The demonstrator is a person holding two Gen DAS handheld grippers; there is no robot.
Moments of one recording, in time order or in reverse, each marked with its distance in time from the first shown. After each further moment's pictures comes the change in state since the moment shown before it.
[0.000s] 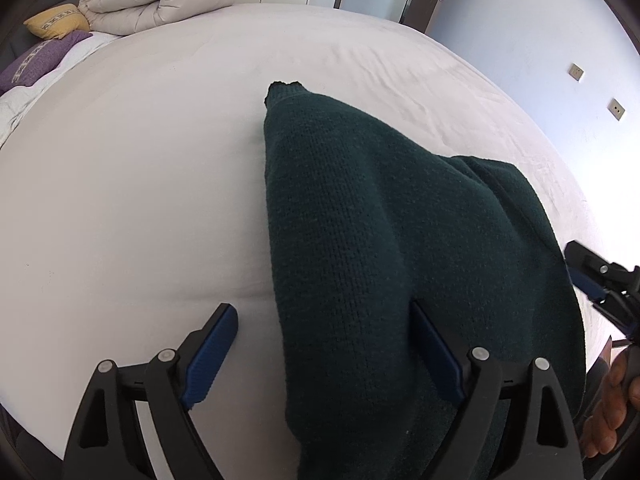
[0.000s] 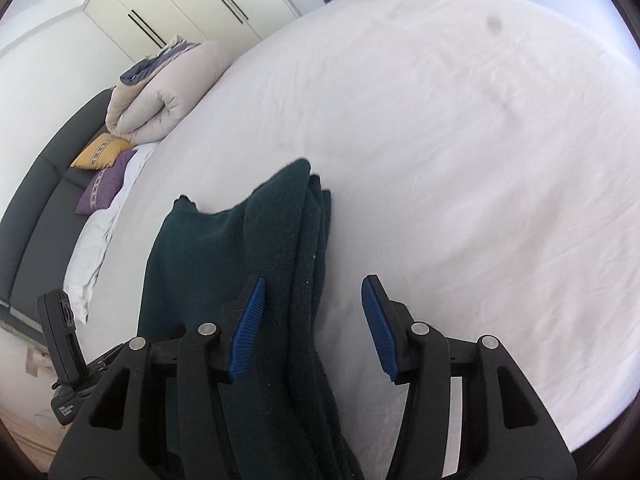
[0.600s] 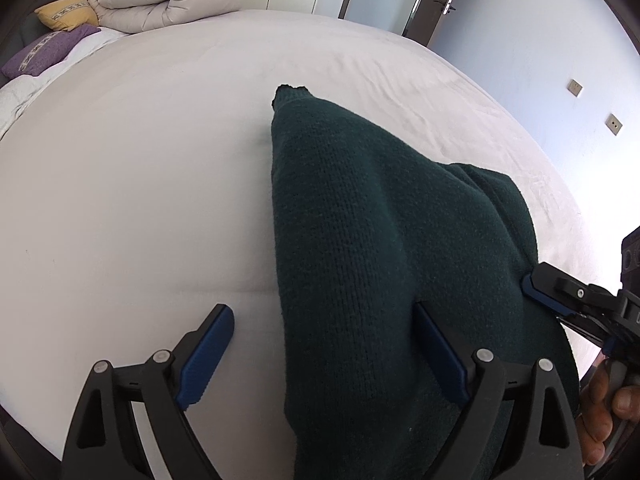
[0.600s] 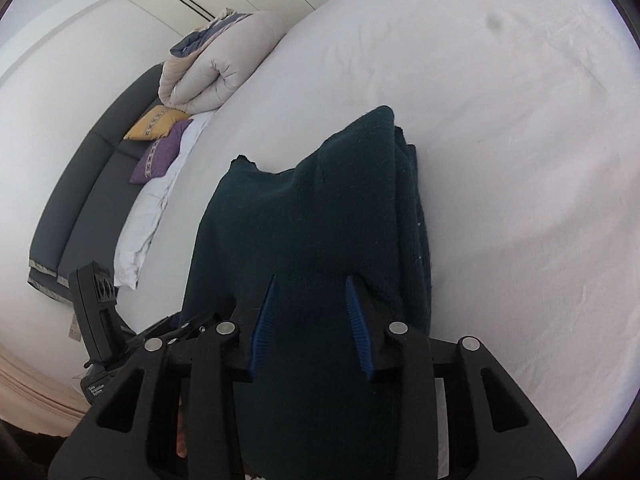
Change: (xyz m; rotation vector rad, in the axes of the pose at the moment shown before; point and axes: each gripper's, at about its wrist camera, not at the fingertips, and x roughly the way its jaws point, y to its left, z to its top) left arm 0.001 0.002 -0.005 -0.043 -0.038 -0.034; right arm 0.022 -0.014 -0.016 -0.001 0.143 0.273
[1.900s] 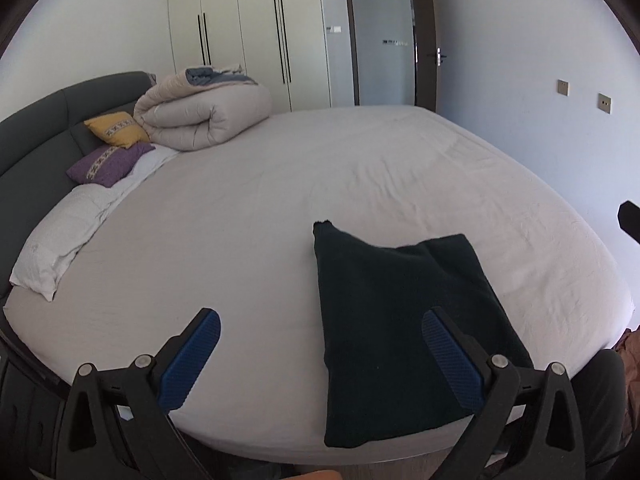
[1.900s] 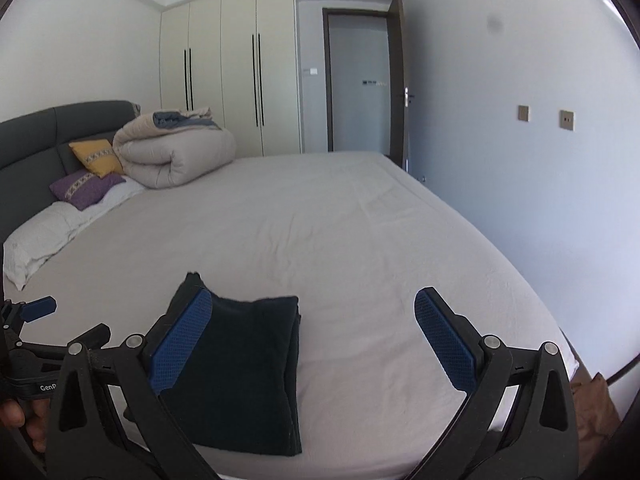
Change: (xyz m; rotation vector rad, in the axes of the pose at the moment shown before) left arm -0.165 -0.051 -0.021 0.159 -0.283 0.269; right arm -0.170 0.131 -0.048 -0.422 -0.499 -0.575
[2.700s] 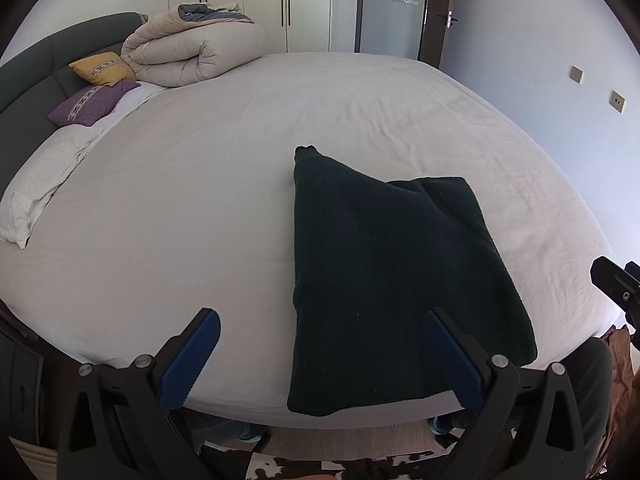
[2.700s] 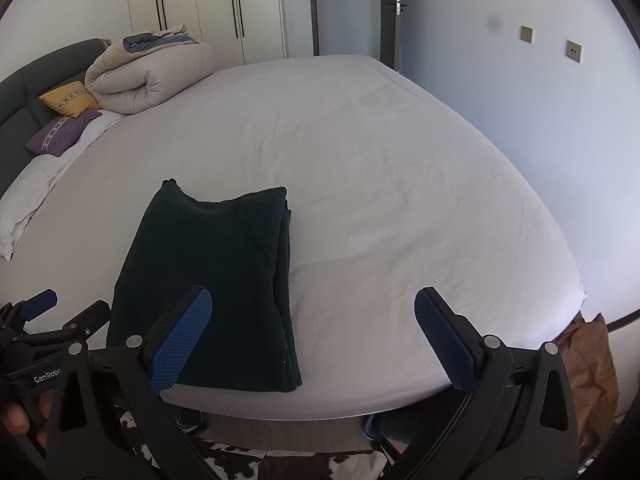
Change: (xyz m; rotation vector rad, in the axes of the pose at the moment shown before) left arm 0.031 -0.012 -0.033 -0.068 0.180 -0.061; right arm 0.067 0.003 -0.051 0.040 0.309 -0.035
